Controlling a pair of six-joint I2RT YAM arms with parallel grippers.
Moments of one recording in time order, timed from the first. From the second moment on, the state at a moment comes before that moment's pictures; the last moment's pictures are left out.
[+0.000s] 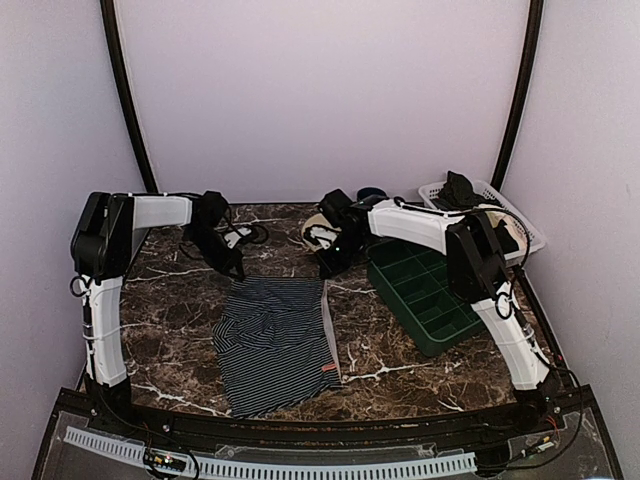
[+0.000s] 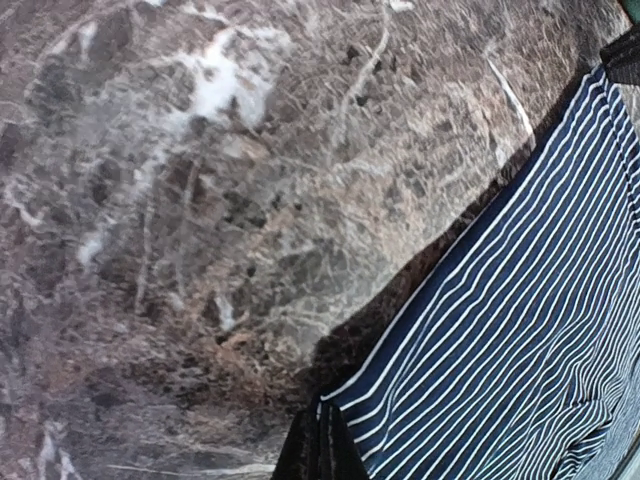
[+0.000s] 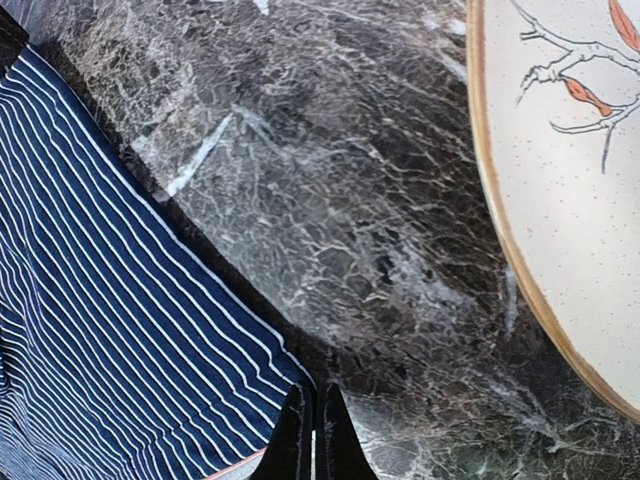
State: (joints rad) left arm -0.26 2.15 1.59 -0.81 0.39 0.36; right arm 0.72 2.49 2.19 -0.86 -0.22 0.03
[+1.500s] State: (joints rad) left arm -0.31 1.79 1.06 -0.67 0.44 -0.02; right arm 0.78 2.21 1.65 -0.62 -0.48 0.06
